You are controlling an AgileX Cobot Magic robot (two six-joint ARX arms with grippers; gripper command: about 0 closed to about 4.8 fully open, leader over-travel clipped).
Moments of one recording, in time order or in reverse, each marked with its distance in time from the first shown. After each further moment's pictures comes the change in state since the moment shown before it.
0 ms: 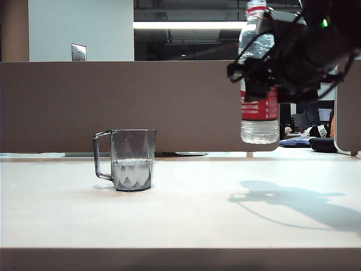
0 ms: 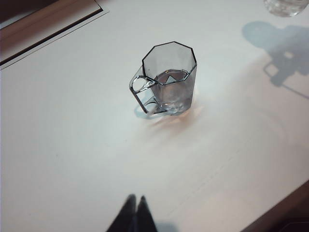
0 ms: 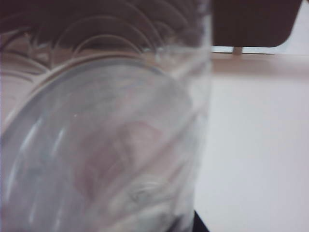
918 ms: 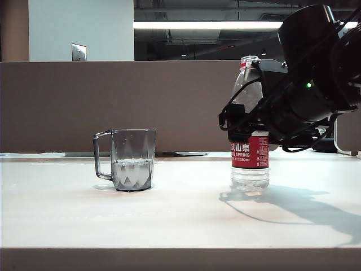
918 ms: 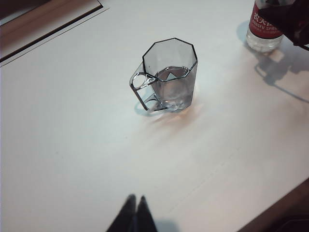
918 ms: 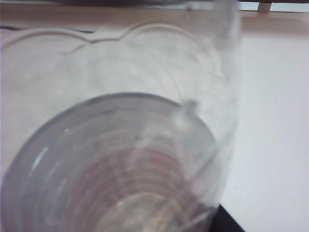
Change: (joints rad) left arm 0.000 0.000 0.000 -0.009 -0.003 0.000; right arm -0.011 0.244 -0.002 0.165 -0.055 0.003
